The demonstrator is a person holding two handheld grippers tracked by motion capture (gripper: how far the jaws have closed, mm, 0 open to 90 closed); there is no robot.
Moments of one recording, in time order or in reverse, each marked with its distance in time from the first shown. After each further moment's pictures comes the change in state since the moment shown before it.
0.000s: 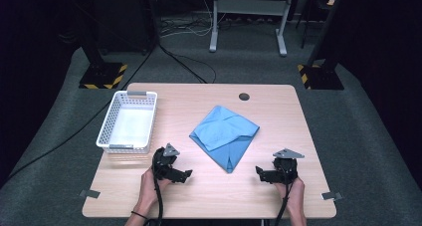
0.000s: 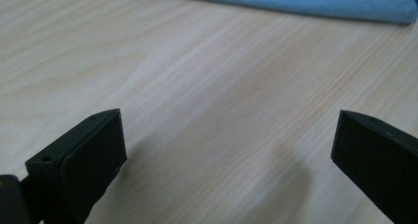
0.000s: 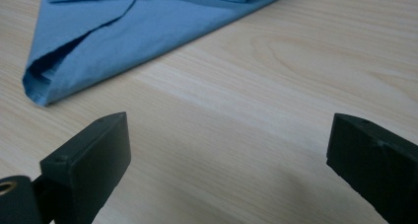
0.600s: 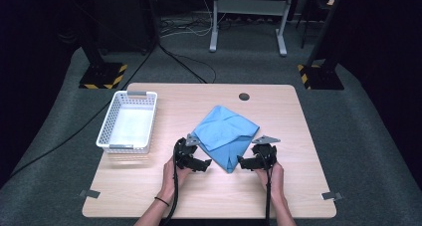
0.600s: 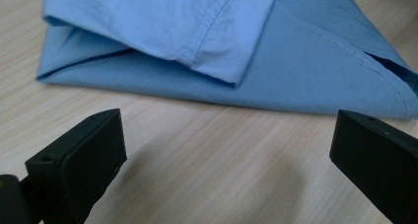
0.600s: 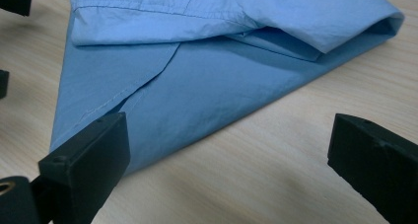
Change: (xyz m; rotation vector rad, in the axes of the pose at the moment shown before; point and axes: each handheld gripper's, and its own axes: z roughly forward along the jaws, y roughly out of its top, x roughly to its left) left arm -0.023 0.047 0.050 -0.034 -0.008 0.003; right arm 0.032 0.045 0.046 0.029 0.049 -0.034
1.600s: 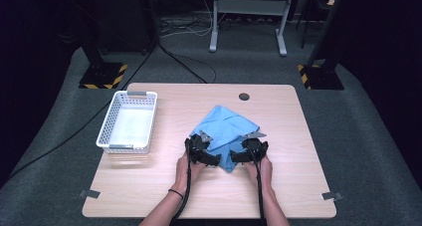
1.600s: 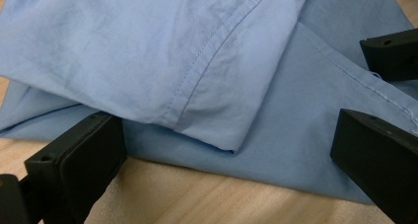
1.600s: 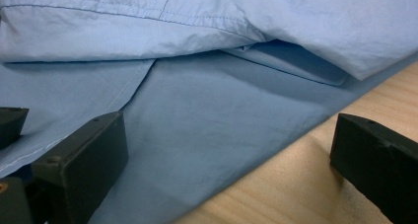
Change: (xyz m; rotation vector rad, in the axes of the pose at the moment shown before) left arm -0.014 0.020 0.035 0.022 0.115 0.014; right arm 0.007 0.011 0.046 0.026 -0.085 -0.002
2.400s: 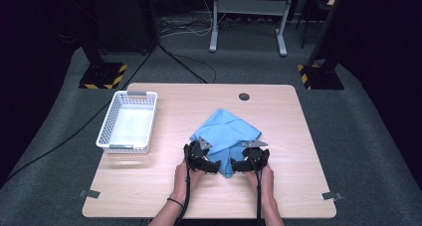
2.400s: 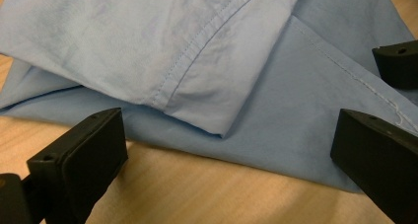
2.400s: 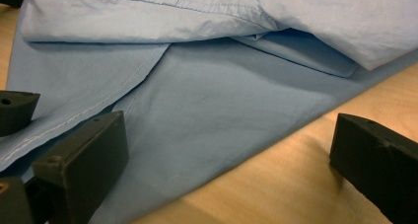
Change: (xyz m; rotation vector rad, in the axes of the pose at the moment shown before) left arm -0.015 -0.017 -0.015 -0.013 -0.009 0.014; right arm 0.014 -0.022 -0.020 -0.005 0.005 -0.007
